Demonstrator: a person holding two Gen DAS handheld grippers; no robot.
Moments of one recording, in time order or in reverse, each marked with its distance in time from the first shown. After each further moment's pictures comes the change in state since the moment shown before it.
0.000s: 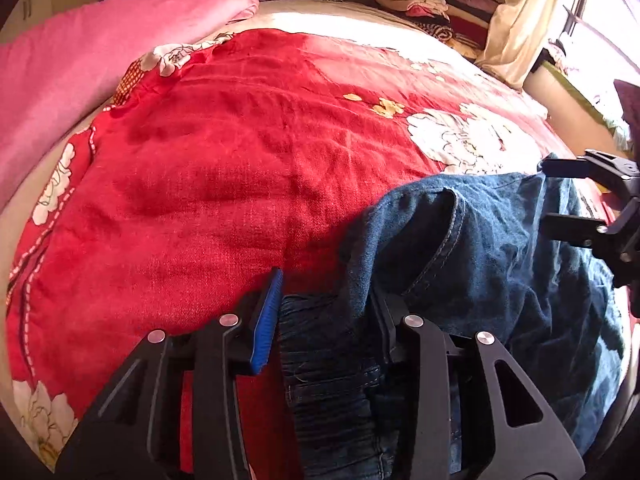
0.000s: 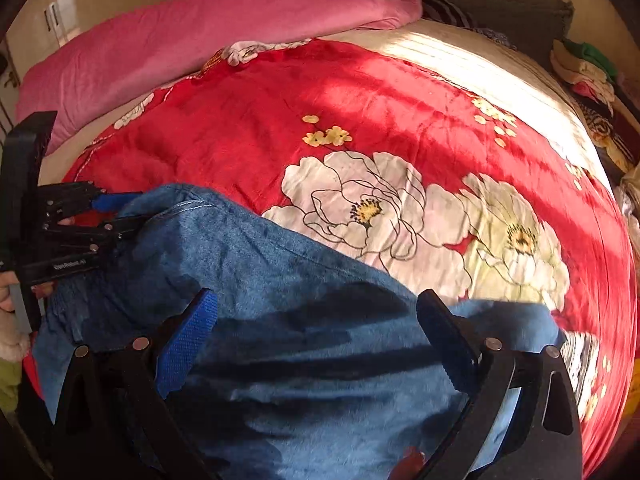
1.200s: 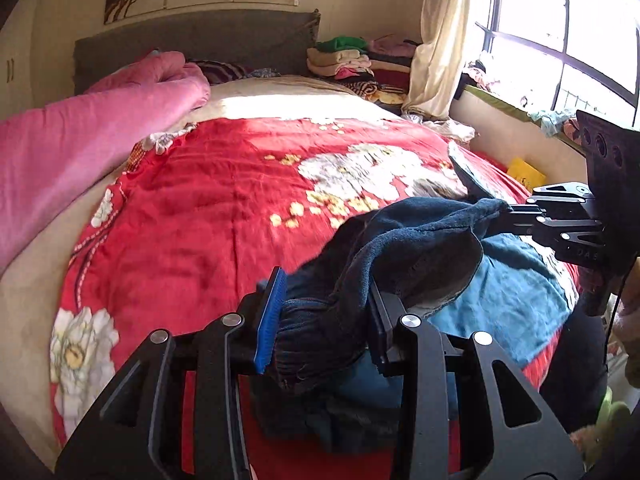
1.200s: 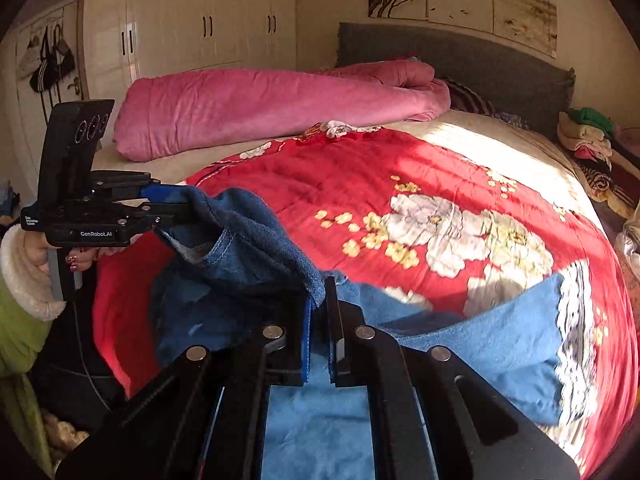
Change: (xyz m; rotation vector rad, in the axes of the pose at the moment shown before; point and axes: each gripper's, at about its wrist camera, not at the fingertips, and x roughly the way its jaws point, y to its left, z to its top) left arm -0.150 -0.057 -0.114 0.187 -0.254 -0.106; right arm -0.143 0.105 -0.137 -0.071 -0.352 0.088
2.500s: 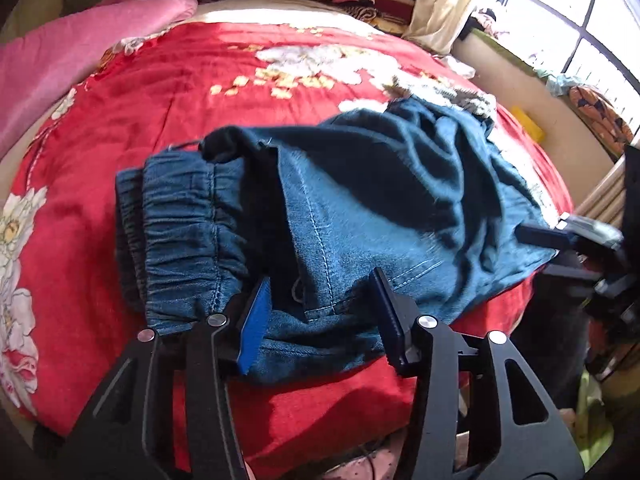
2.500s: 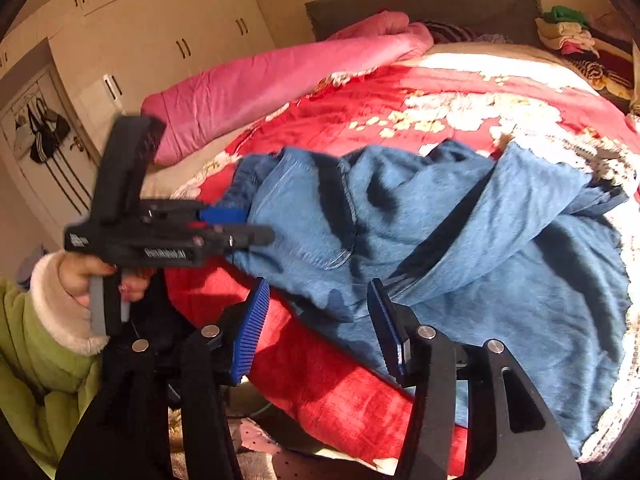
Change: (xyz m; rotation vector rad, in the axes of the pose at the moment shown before) left arm 0.036 -0.052 -0.062 -0.078 0.281 -0.030; right arm -0.050 0.037 -0.096 0.298 0.030 0.115
